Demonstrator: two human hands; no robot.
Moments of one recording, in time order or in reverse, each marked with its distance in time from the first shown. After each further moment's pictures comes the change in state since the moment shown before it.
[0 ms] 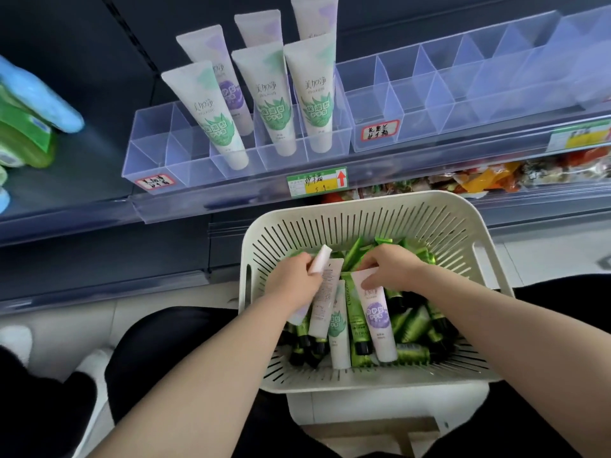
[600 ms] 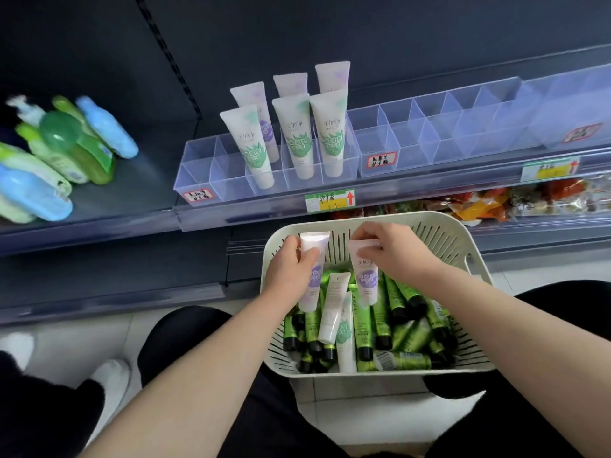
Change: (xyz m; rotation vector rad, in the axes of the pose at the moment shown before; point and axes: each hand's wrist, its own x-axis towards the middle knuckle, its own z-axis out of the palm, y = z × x) left_hand -0.043 0.016 -0.048 -0.525 0.323 -0.001; right_hand -0.072 -0.049 -0.040 0.145 0.457 -0.327
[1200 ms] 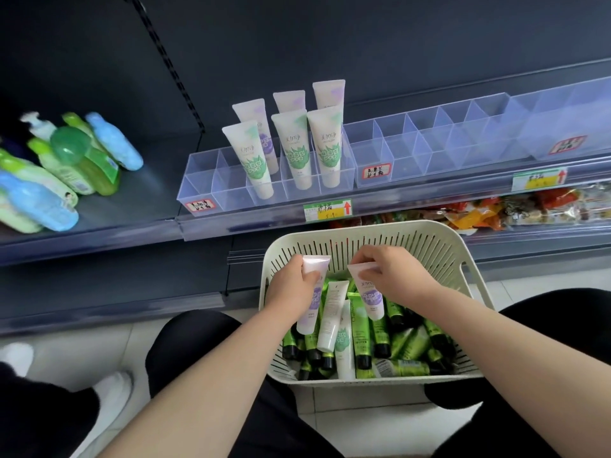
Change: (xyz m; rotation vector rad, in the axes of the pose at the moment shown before) left_hand -0.009 -0.002 0.005 0.320 -0.047 -0.004; right_hand -0.017 0.008 0.010 -0.080 -0.039 0.000
